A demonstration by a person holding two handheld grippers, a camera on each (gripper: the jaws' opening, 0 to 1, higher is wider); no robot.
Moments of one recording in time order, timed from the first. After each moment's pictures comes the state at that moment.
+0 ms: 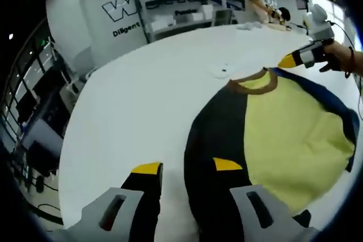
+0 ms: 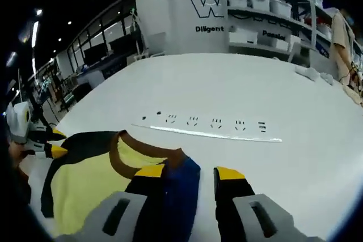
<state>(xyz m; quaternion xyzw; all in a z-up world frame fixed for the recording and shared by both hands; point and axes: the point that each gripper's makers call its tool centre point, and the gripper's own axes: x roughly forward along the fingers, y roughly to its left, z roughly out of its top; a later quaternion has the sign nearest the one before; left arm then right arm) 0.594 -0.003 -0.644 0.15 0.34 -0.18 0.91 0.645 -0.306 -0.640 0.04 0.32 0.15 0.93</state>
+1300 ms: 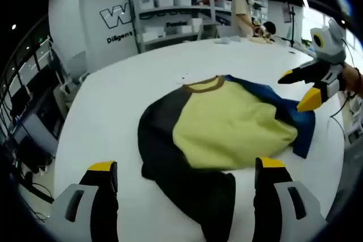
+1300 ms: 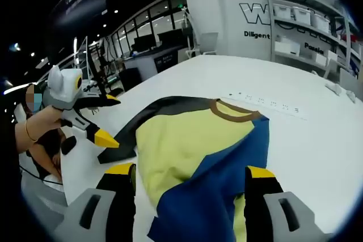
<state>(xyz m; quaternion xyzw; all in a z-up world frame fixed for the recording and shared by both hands) 0.465 -0.028 -0.617 0.12 0.32 -0.22 0.92 0.446 -0.236 -0.601 -0.01 0.32 0.31 0.89</state>
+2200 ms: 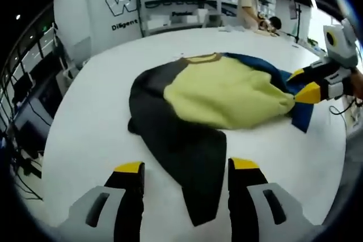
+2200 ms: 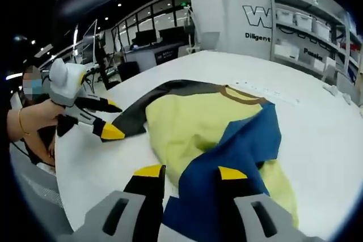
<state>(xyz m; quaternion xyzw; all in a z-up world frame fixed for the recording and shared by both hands) 0.421 -0.020 -0.666 0.11 0.35 -0.20 0.91 0.407 -0.220 -0.636 -0.07 0.31 0.29 0.90</state>
